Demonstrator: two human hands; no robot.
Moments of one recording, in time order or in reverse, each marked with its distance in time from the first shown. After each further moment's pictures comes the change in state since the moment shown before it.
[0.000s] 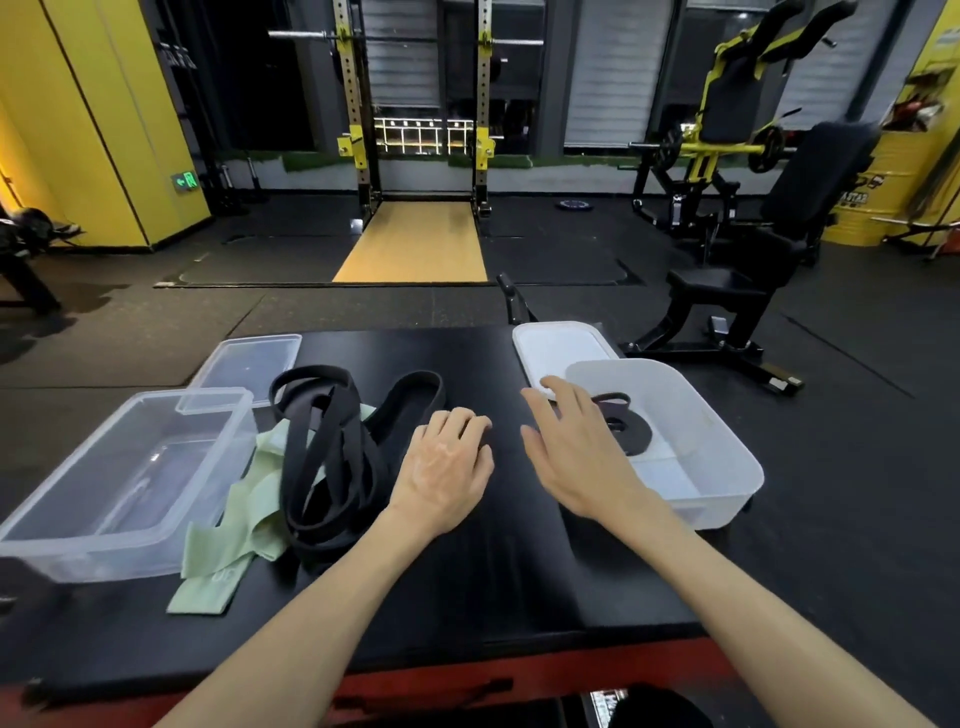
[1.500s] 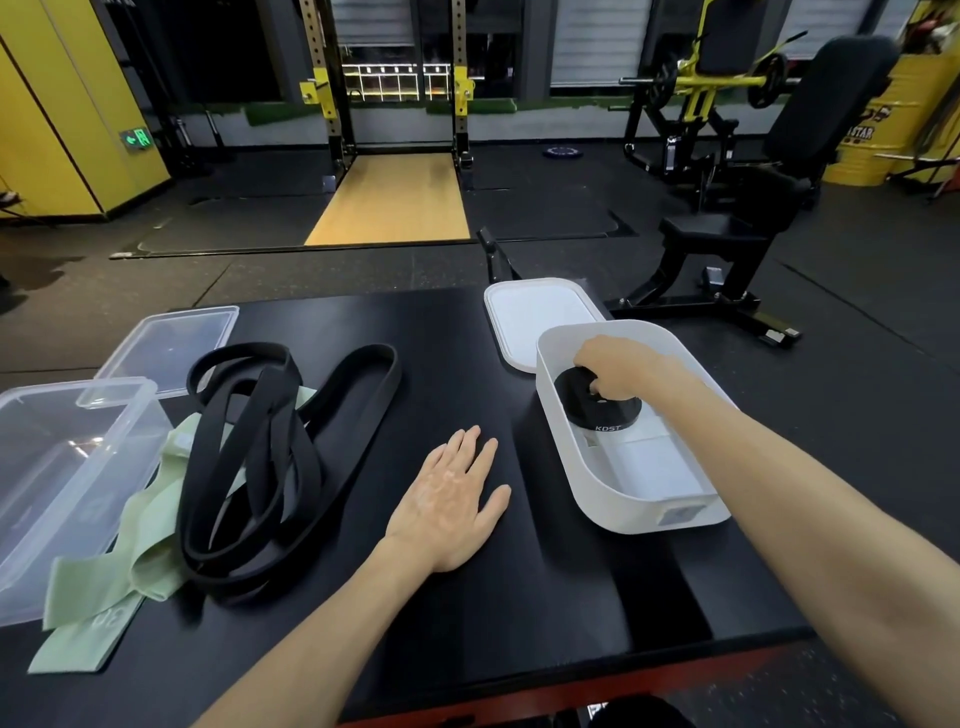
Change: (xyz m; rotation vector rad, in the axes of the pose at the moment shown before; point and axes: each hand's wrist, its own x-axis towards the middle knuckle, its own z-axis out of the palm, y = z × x) left_hand -0.003 0.026 0.075 -0.018 -0.504 -0.033; right_hand 0.084 0.179 0.077 -0.312 -0.732 0.024
